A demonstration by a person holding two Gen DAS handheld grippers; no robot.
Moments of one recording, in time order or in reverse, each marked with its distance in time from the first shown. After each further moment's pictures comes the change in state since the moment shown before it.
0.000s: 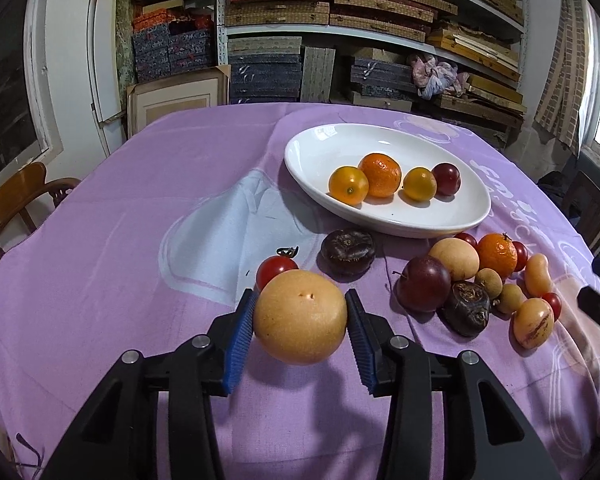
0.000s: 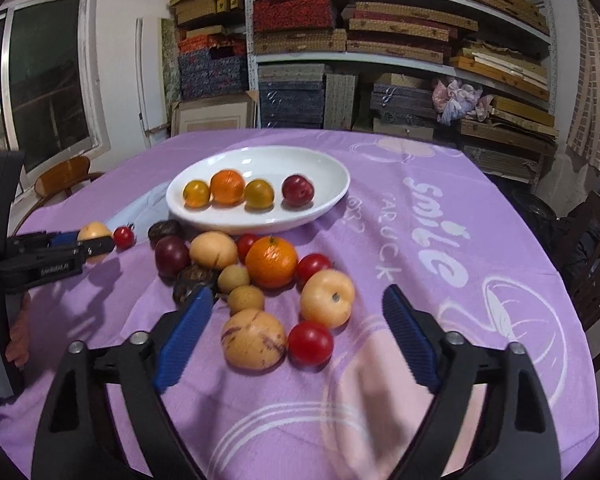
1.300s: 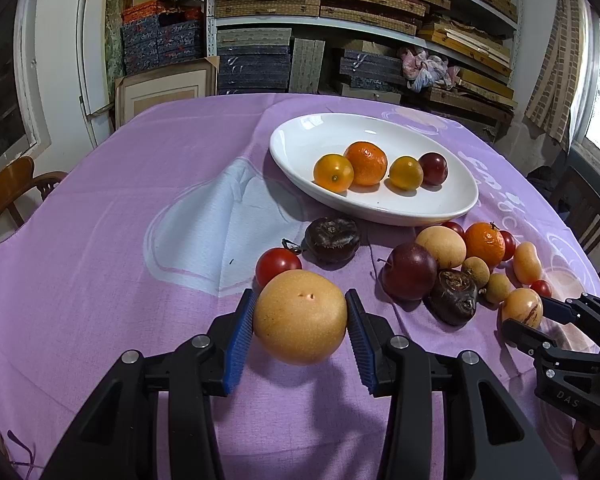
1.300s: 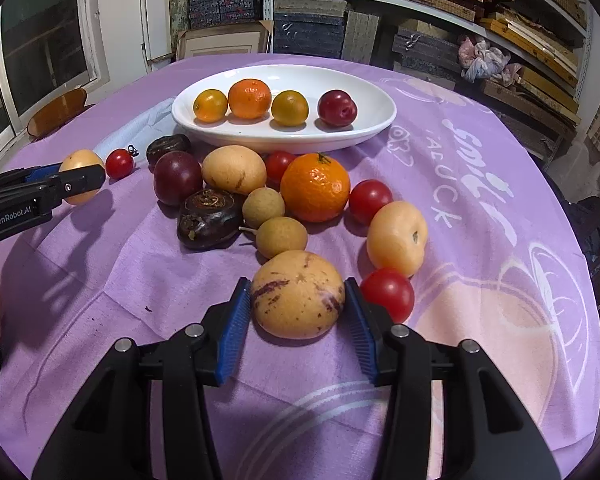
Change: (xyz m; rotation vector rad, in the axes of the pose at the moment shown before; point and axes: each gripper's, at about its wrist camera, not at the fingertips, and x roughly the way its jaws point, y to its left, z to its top) left arm 0.000 -0.004 -0.003 0.003 0.026 -0.043; right arm 0.051 0.032 -0.004 -0.061 0.227 -0.016
